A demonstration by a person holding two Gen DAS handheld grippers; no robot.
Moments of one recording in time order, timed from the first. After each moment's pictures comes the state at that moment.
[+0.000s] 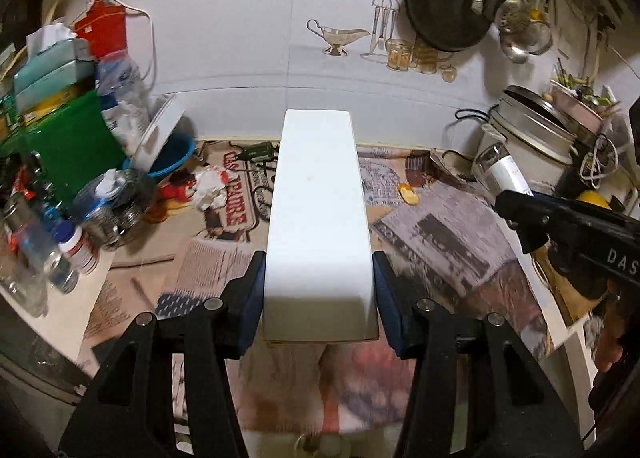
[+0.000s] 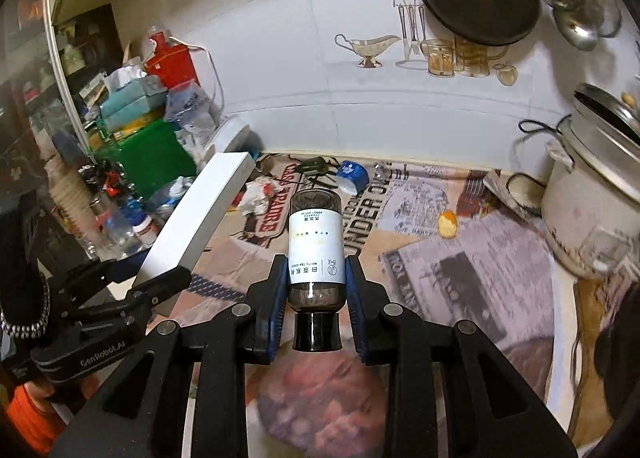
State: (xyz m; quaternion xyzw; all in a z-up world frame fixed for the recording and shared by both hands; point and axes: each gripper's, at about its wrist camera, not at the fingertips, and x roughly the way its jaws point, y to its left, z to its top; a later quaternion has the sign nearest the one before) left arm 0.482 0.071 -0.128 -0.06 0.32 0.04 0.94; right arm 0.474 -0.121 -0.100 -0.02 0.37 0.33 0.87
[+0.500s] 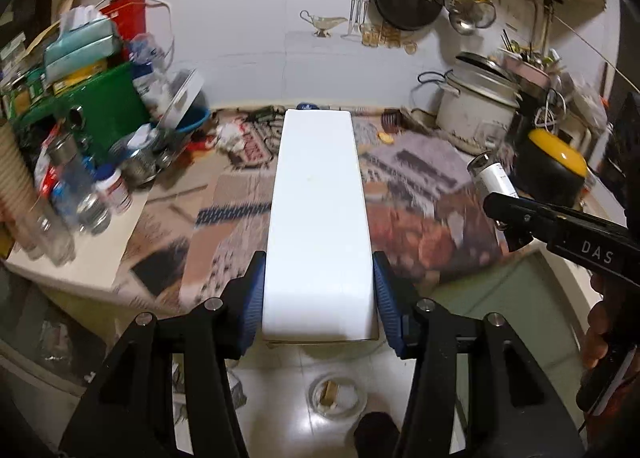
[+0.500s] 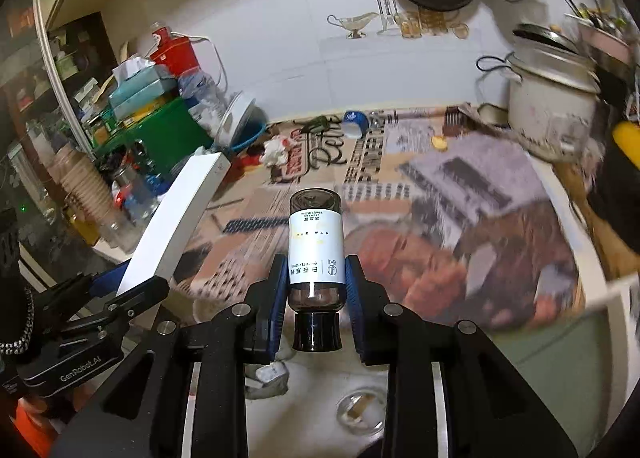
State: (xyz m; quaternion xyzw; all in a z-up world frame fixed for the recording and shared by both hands) left arm 0.297 0.112 -0.157 -0.04 0.34 -0.01 0.94; right arm 0.304 -0.112 -0.129 0.03 0.38 0.25 0.89
